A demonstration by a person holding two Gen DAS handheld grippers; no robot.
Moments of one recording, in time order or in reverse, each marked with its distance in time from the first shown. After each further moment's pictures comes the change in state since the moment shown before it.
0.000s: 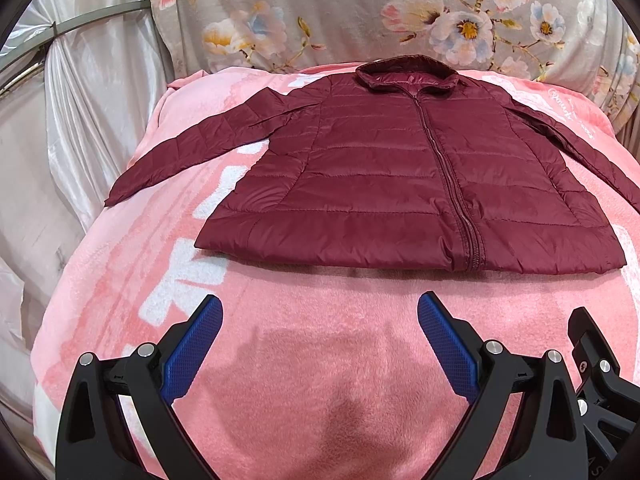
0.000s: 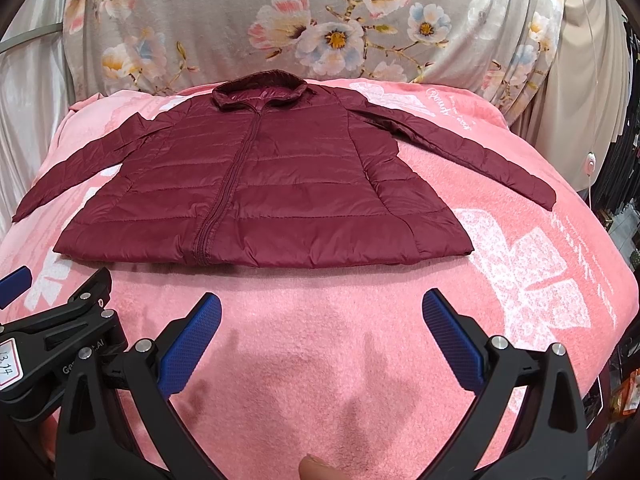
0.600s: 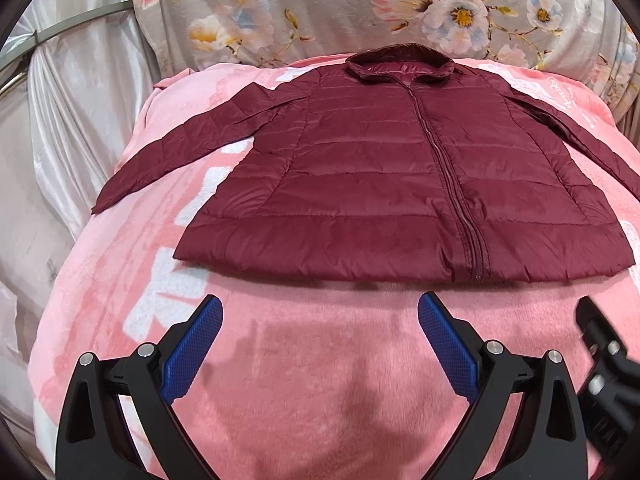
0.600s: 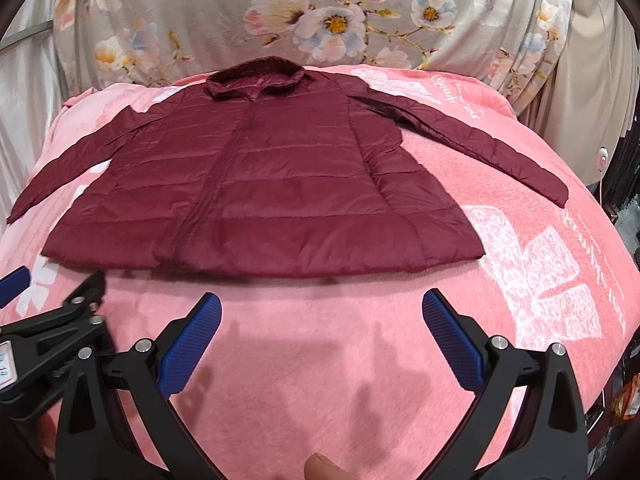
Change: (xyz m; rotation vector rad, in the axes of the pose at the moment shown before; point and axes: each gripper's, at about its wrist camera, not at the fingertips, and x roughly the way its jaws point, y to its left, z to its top) left arm 0.026 -0.014 0.013 0.028 0.030 -0.001; right arm 0.042 -0.019 0.018 0.024 0.057 0.001
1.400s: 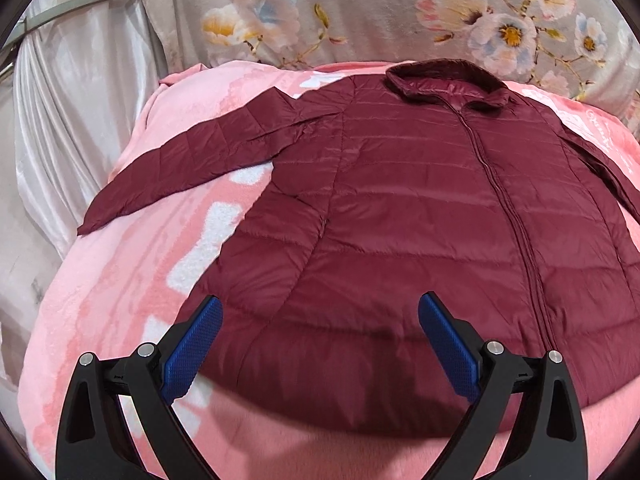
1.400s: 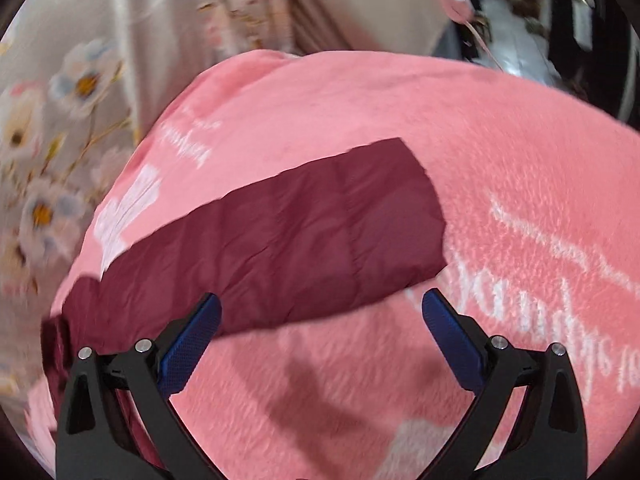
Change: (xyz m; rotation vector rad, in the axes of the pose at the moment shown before) left arm 0.075 0.034 0.067 -0.076 -0.025 0.033; right arm 0.163 -0.366 0.119 0.938 0.027 -0.184
